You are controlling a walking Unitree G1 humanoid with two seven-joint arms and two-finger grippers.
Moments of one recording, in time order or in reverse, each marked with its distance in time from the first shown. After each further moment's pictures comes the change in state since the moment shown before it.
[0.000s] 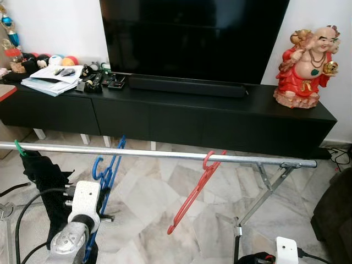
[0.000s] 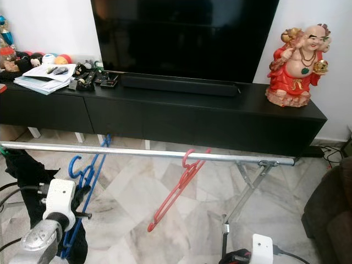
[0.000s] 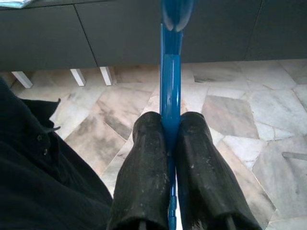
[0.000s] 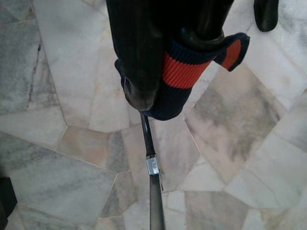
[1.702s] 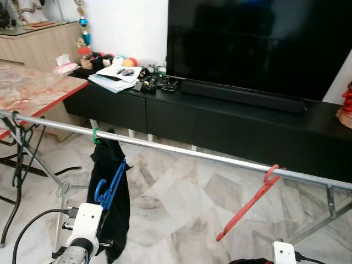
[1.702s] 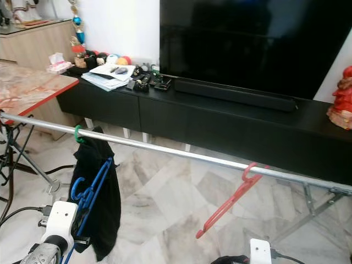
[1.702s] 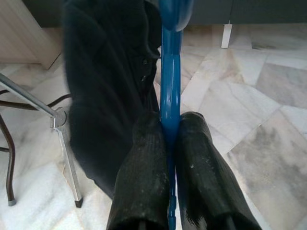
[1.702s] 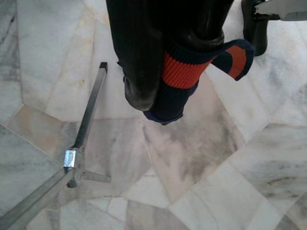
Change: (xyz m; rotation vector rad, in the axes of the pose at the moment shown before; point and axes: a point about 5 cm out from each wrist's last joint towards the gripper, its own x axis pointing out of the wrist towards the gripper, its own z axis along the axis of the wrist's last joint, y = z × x) left arm -0.019 -0.011 -0.029 0.061 0.100 -0.014; right arm -0.002 -0.002 -0.010 -0.051 0.054 -0.009
